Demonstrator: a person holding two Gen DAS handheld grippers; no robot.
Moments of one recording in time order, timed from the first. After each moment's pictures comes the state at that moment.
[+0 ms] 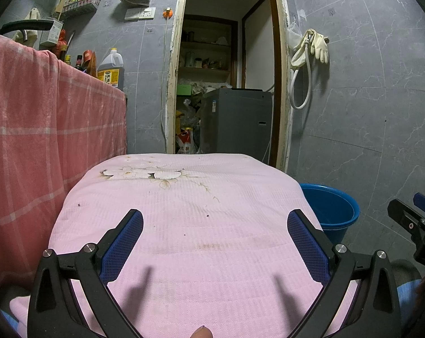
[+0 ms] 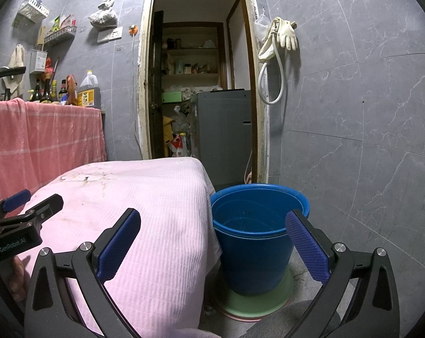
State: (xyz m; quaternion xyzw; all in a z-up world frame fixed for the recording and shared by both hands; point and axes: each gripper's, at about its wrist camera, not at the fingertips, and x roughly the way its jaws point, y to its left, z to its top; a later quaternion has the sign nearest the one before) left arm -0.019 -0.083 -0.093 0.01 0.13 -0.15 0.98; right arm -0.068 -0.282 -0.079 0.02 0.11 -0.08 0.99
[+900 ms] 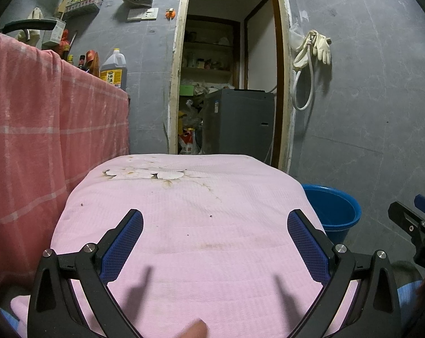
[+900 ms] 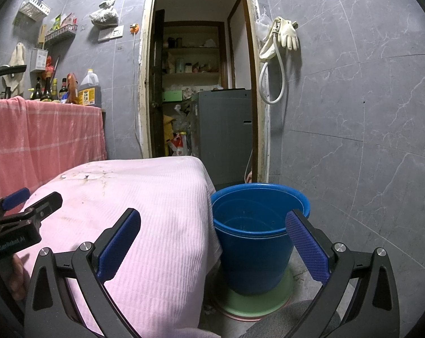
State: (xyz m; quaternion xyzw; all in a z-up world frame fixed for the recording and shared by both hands) left arm -0.023 -0.093 -0.094 0.00 0.13 -0.14 0.98; right arm -0.068 -0.280 -0.079 0.02 0.11 -0.08 0.99
